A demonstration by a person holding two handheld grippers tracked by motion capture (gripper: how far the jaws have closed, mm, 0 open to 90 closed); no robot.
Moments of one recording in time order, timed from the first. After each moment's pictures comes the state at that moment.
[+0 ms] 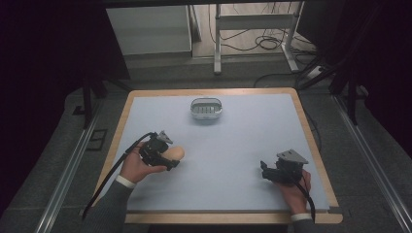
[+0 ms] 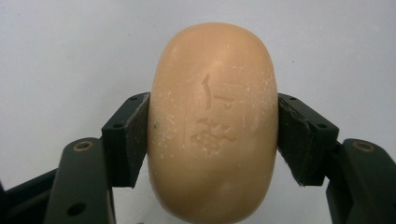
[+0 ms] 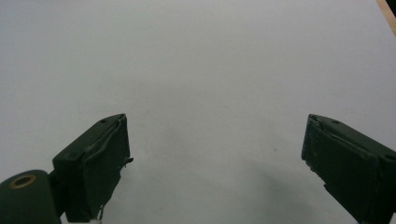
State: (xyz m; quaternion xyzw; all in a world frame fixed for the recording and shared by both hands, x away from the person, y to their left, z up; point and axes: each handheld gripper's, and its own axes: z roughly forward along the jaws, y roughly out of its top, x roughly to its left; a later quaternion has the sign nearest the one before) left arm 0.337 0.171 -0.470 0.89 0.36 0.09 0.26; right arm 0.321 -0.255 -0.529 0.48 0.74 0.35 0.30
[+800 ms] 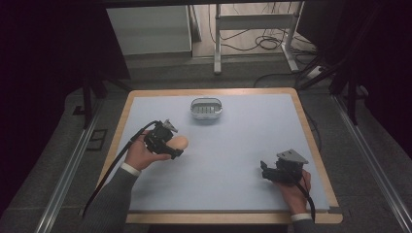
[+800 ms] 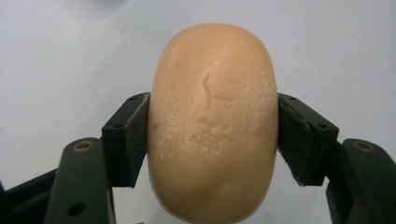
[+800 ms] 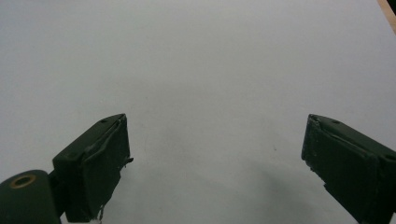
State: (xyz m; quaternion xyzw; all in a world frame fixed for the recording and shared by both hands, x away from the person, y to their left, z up) left arm 0.365 0.160 -0.450 0.89 0.35 0.10 0.25; right arm 0.321 -0.255 -0.529 0.48 0.74 0.35 0.30
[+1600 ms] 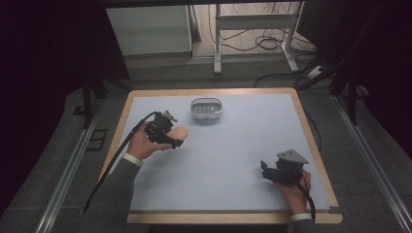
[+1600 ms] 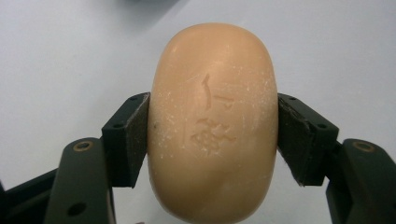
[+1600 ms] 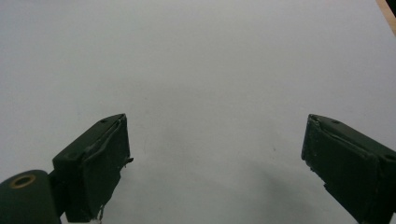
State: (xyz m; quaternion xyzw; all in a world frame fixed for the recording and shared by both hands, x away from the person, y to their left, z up) left arm 0.394 0.164 -0.447 0.89 0.37 0.11 0.26; right arm 0.321 -0.255 -0.529 0.48 0.74 0.35 0.30
